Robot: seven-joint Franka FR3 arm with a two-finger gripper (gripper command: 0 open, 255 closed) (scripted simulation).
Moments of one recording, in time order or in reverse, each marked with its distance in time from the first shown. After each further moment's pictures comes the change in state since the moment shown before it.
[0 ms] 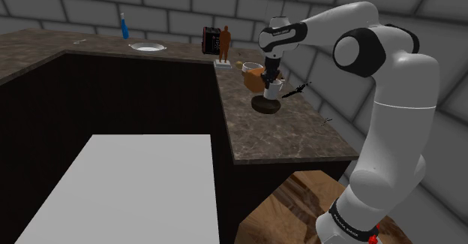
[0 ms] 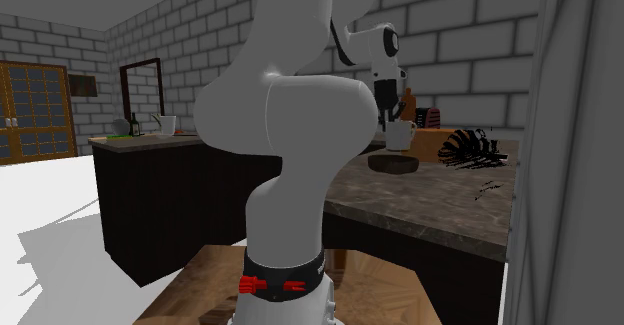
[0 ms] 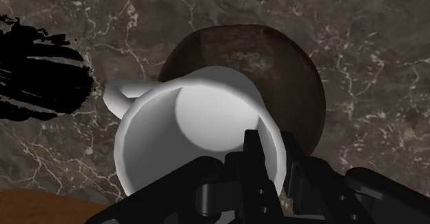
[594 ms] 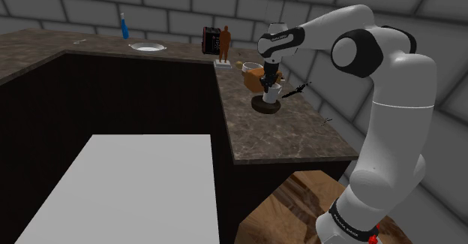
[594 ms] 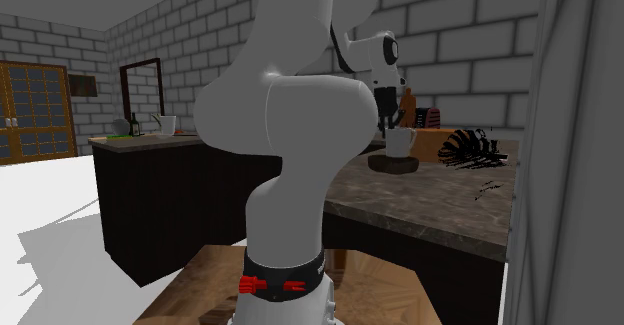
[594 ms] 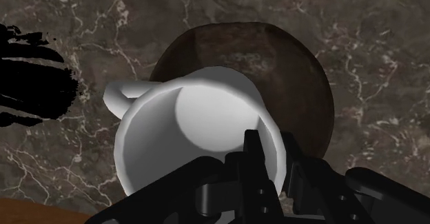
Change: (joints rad) arm -0.001 0.017 0.002 -0.040 0.003 0.057 0.001
